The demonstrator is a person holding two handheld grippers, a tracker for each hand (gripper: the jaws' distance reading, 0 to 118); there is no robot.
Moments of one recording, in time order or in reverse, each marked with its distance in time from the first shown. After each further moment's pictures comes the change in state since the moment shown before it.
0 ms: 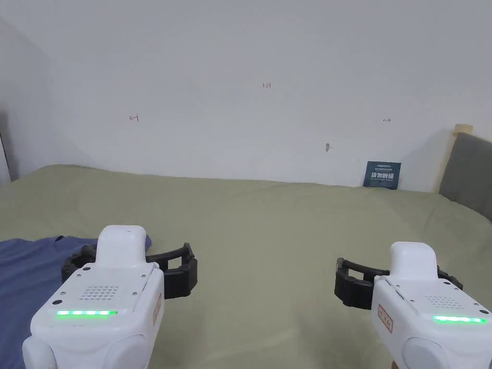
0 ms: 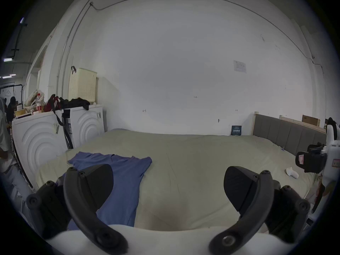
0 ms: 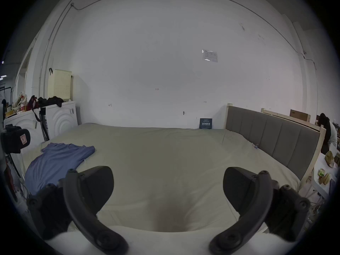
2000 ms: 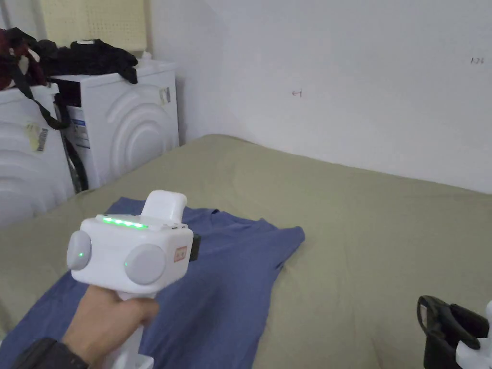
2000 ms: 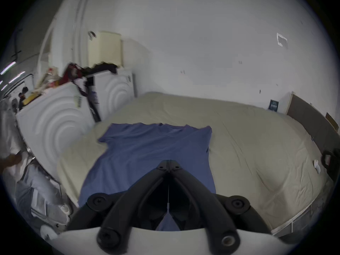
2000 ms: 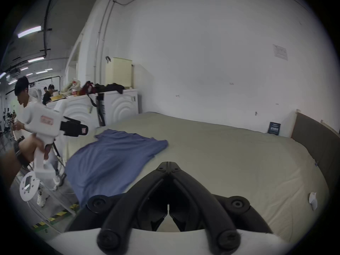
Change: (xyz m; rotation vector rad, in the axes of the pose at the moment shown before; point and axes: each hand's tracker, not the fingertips) left arm -0.193 -0.008 -0.188 -0.452 0.151 0.021; right arm -0.177 0.002 -0.058 -0.068 0.496 0.113
